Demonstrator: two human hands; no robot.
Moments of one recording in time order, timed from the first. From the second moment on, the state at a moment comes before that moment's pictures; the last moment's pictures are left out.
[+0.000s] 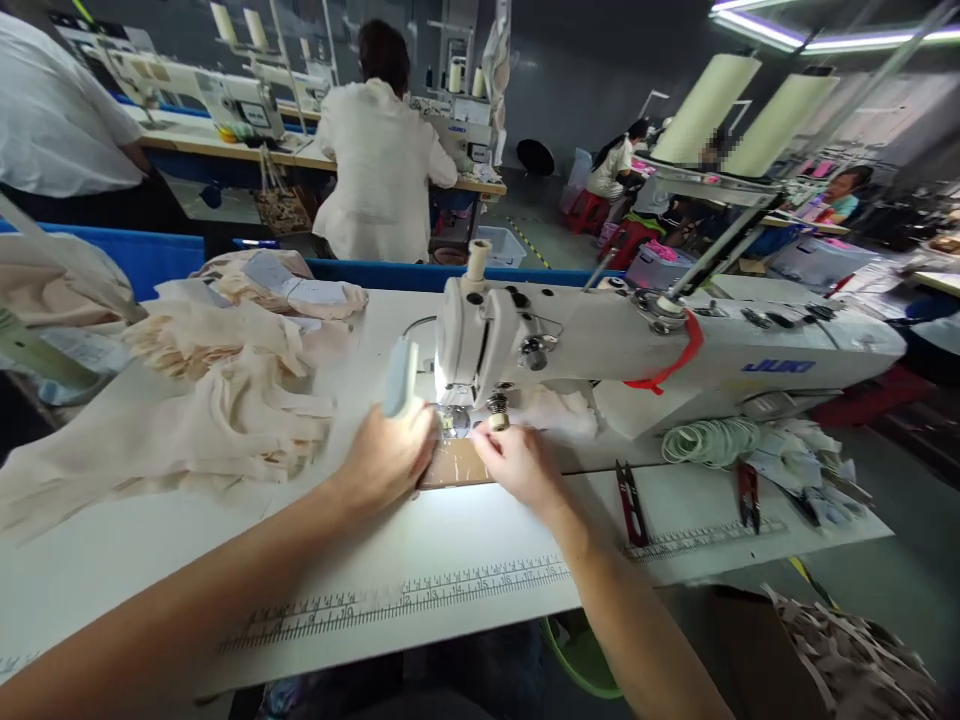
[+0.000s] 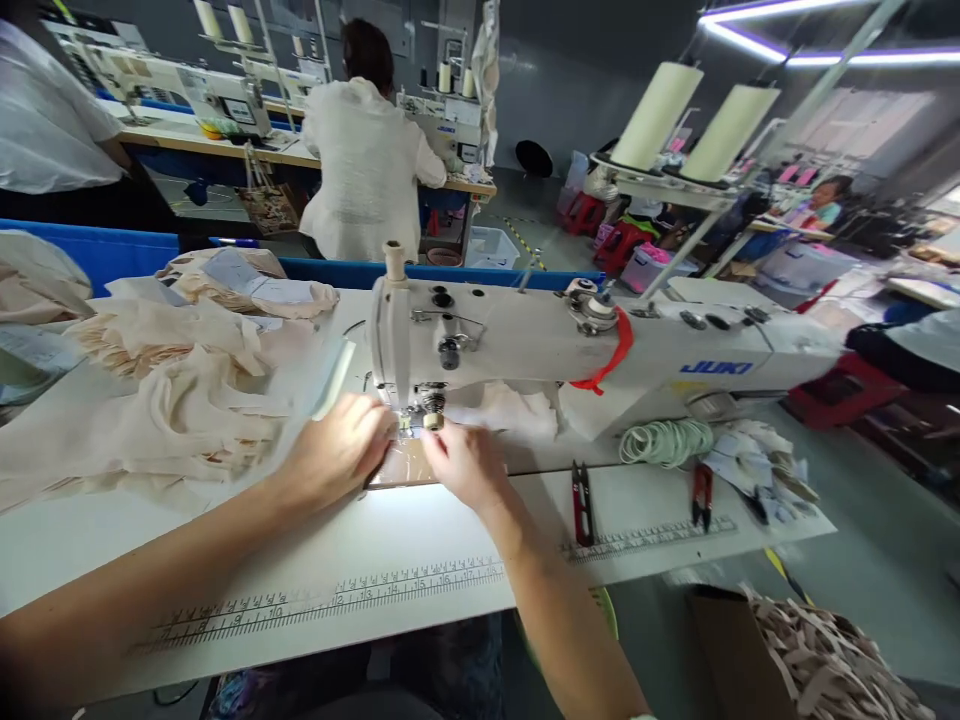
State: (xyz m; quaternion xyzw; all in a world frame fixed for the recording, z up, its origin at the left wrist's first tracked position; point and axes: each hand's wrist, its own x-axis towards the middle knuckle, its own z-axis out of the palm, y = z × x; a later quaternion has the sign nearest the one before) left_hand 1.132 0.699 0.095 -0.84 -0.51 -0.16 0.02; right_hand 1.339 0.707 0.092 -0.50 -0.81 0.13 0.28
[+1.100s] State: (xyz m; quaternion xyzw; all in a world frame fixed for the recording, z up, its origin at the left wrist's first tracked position) left_hand 1.030 0.590 0.103 -0.64 -0.75 -0.13 -0.08; right_hand 1.328 0.692 0.094 -0.44 -0.87 0.12 0.17
